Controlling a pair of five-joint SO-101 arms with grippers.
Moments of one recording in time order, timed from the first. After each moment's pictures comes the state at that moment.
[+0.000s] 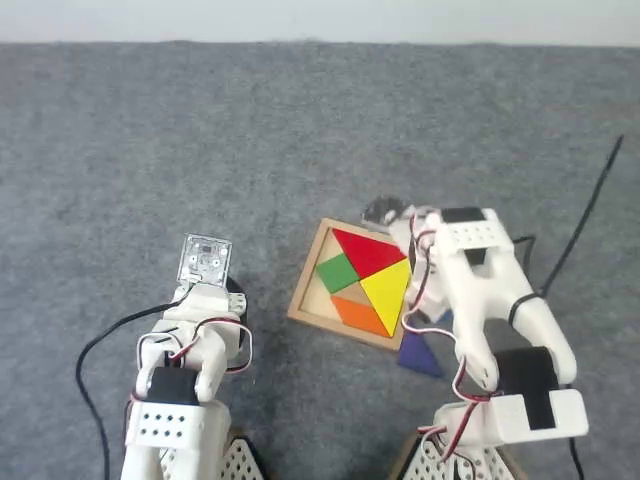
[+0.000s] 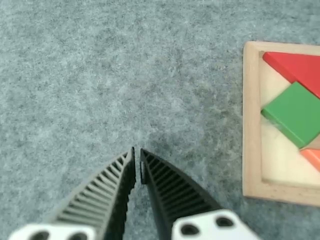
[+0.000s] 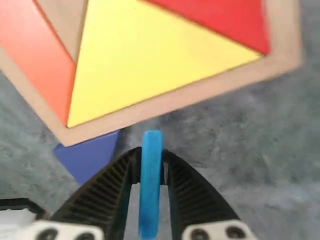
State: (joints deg) left arm -2.5 -85.3 97.3 46.6 -0.2; right arm -10.3 -1.5 34.6 70.9 41.0
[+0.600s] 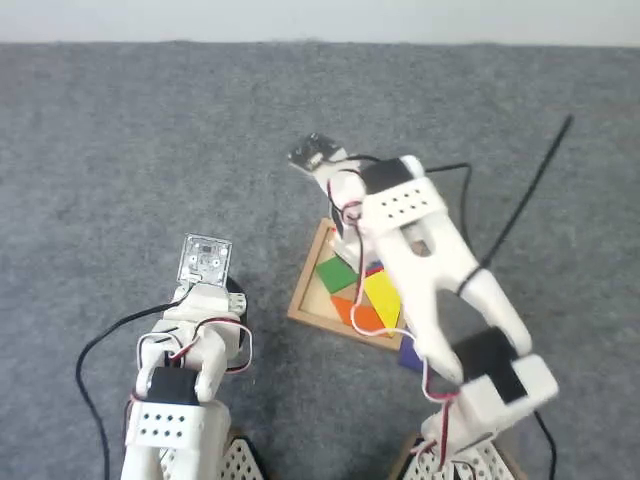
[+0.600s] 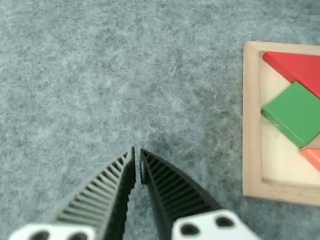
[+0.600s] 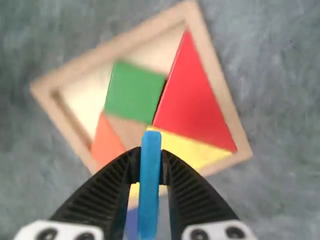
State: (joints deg) left arm -2.5 -85.3 97.3 46.6 -0.2; right arm -28.5 6.5 4.9 81.1 19.6
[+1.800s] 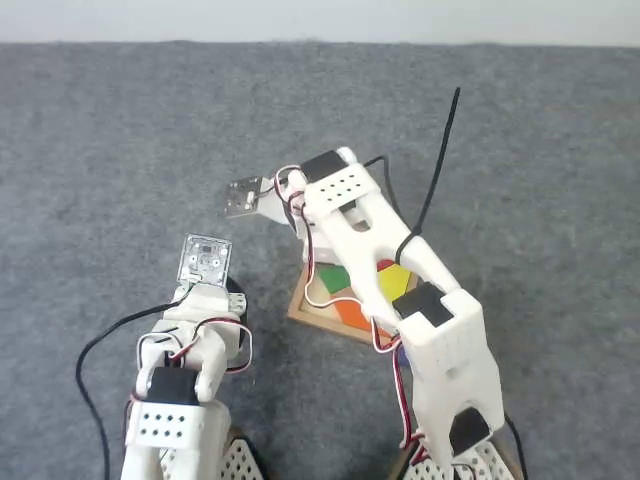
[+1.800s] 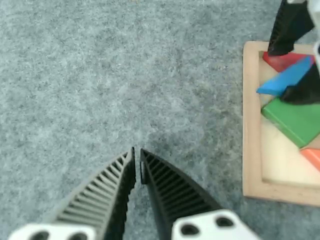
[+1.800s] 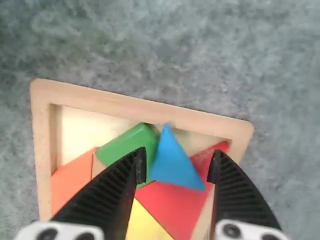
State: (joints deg) left arm -2.5 -85.3 97.3 46.6 -0.2; right arm -35.3 32.7 -19.4 83.4 52.4
